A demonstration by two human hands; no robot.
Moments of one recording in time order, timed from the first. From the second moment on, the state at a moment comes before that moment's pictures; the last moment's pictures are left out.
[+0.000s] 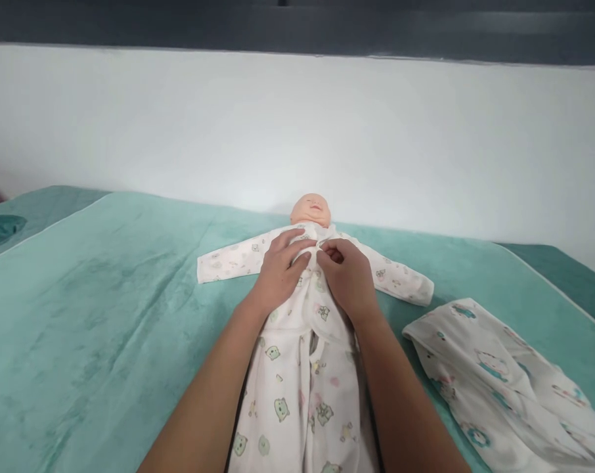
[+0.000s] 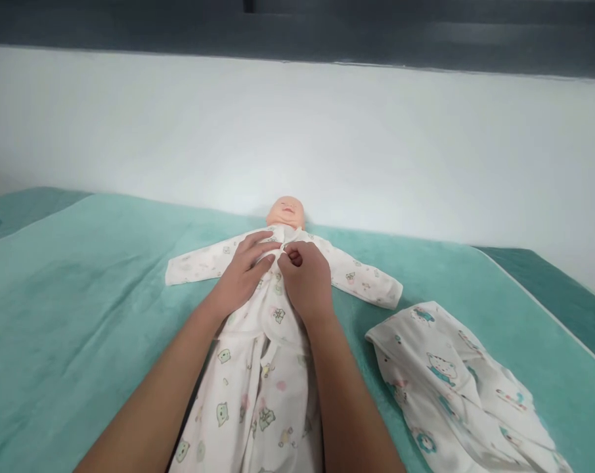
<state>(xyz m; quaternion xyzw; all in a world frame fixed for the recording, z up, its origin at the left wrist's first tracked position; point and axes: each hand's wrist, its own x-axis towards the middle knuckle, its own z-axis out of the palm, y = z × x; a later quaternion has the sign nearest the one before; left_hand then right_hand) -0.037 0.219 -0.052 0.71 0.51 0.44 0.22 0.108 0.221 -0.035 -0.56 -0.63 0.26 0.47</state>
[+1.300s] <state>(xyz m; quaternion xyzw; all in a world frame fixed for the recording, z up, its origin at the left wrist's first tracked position) -0.049 0.193 -0.049 0.71 0.46 0.44 0.30 0.148 0.209 -0.013 -0.41 -0.74 0.45 0.27</state>
